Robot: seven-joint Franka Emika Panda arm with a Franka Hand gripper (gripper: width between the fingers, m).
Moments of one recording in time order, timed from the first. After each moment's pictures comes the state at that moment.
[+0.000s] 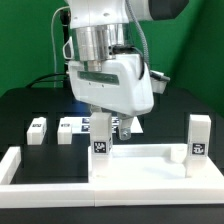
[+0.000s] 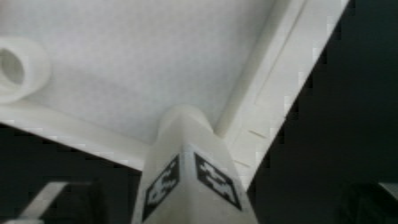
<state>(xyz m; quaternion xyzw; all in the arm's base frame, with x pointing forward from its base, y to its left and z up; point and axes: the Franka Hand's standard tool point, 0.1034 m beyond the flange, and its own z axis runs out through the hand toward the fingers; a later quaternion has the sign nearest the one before) 0.637 -0.042 0.106 -0.86 0.50 -0.03 0.07</state>
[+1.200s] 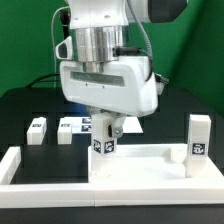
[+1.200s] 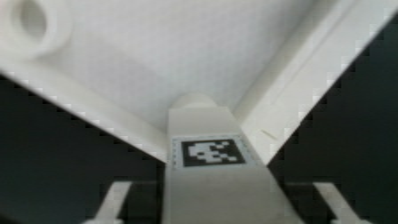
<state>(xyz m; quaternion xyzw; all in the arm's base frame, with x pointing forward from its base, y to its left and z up) 0.632 -0.047 0.103 -0.85 0.52 -0.02 0.05</state>
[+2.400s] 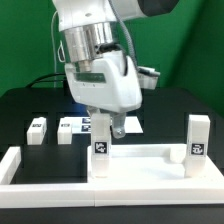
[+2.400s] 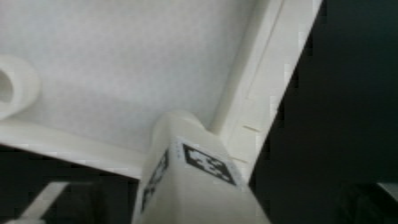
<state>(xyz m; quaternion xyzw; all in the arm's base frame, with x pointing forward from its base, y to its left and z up) 0.636 -0.047 0.108 -0.84 0.53 -0.02 0.11</state>
